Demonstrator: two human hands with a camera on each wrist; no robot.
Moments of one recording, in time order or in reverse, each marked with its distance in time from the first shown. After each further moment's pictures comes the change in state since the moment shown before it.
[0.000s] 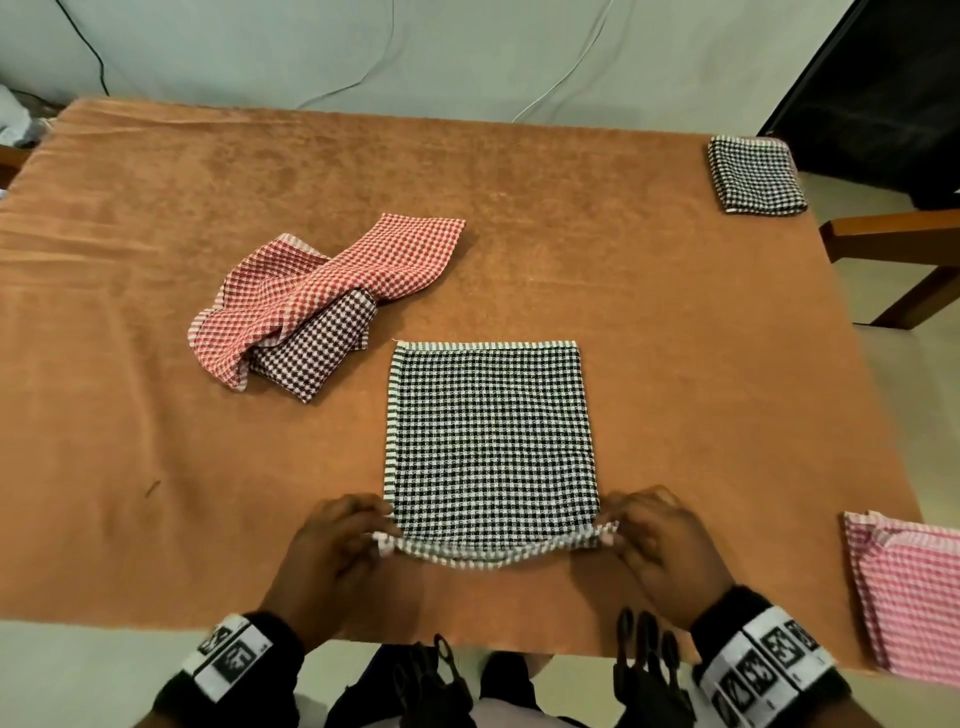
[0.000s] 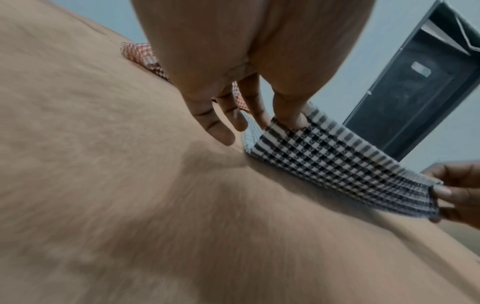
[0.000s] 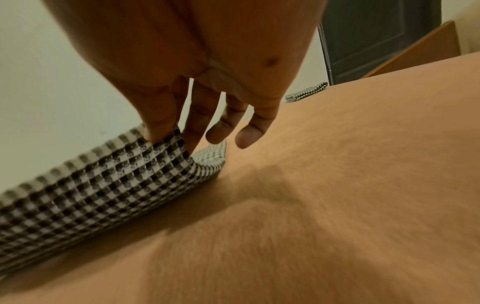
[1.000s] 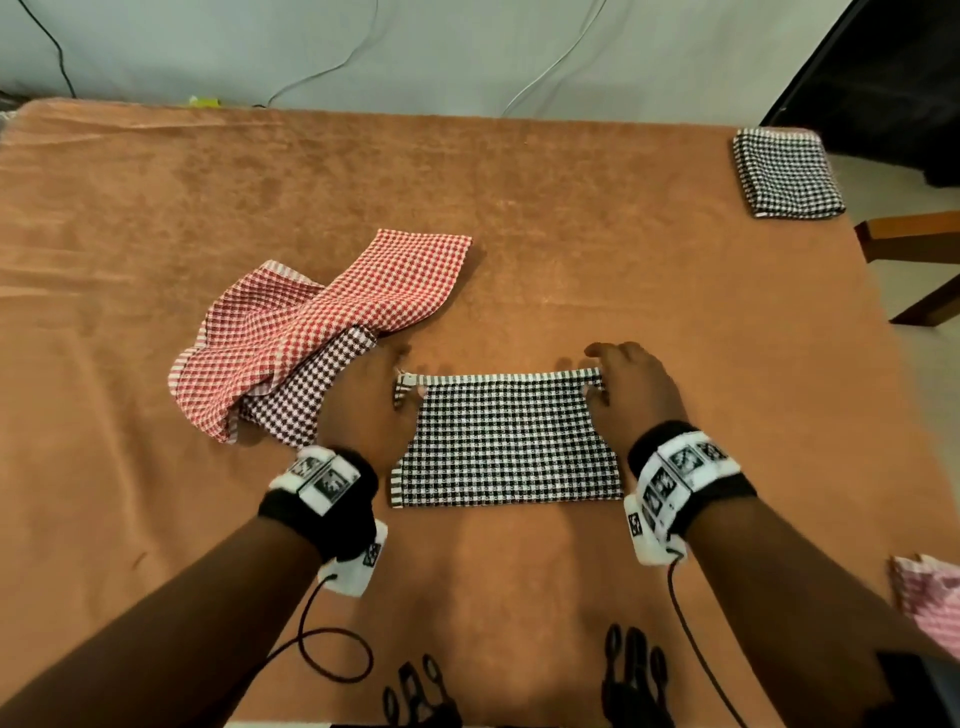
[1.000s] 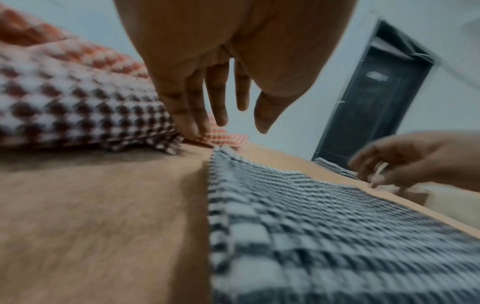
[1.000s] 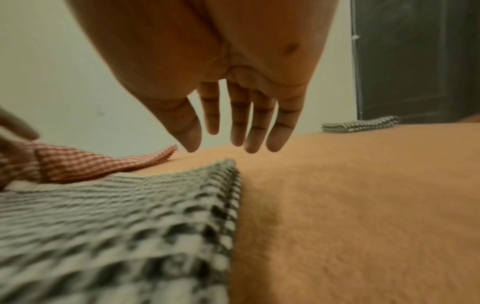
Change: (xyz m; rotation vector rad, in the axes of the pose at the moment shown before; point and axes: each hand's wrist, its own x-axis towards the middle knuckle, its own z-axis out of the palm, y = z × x) left_hand 0.202 0.021 -0.024 0.298 0.187 -0.035; right_hand 0.204 -0.015 -0.013 -0.368 0.100 0.234
